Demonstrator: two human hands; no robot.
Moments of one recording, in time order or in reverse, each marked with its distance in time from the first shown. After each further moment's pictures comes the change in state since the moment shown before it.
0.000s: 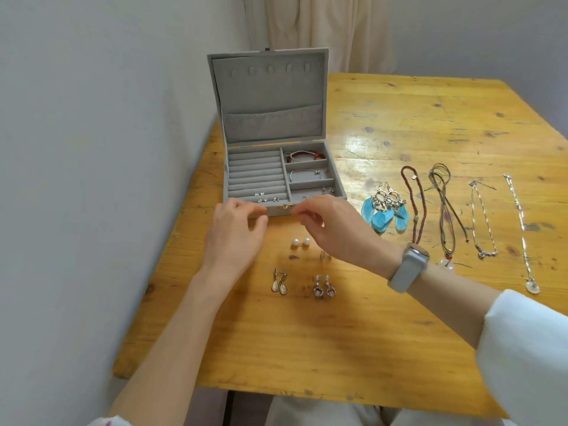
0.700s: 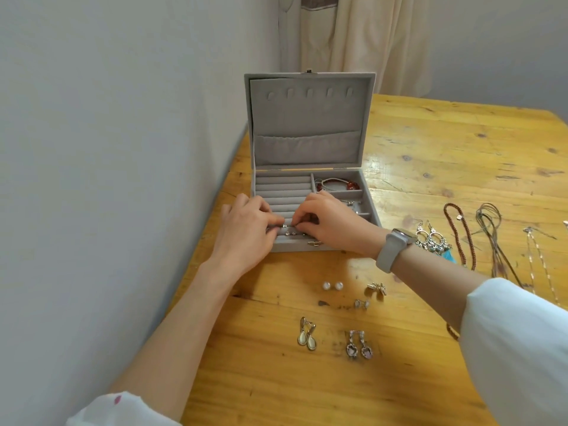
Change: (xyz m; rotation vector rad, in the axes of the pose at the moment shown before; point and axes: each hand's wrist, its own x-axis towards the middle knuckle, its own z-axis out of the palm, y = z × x) left_hand 0.068 -0.037 -0.001 0.293 -0.035 0.215; right_hand 0.099 0.018 0.023 -0.076 -0.241 -0.096
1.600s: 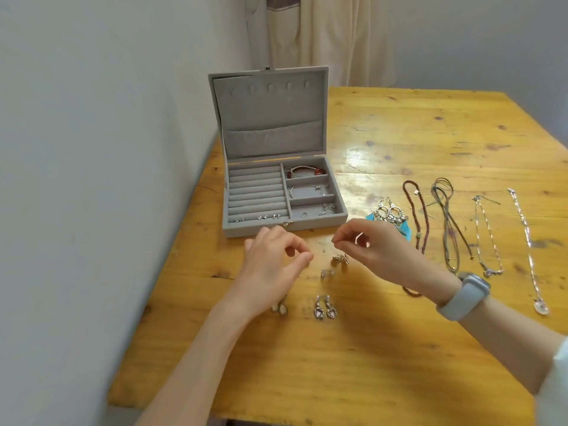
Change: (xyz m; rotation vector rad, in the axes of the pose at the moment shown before) left_hand -0.065 0.084 -0.011 -0.488 -0.174 0.016; right_hand -0.133 0.010 -0.022 0.337 0.168 0.205
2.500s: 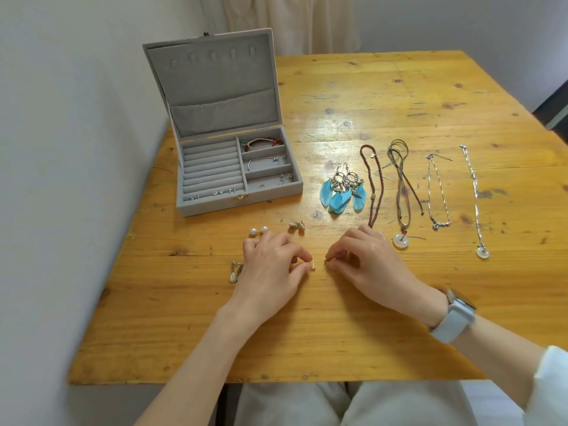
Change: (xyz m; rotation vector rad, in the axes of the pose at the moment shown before) left_hand -0.024 0.024 0.064 0.256 -0.059 0.119; right_hand -0.081 0.040 0.012 -0.299 0.114 -0.034
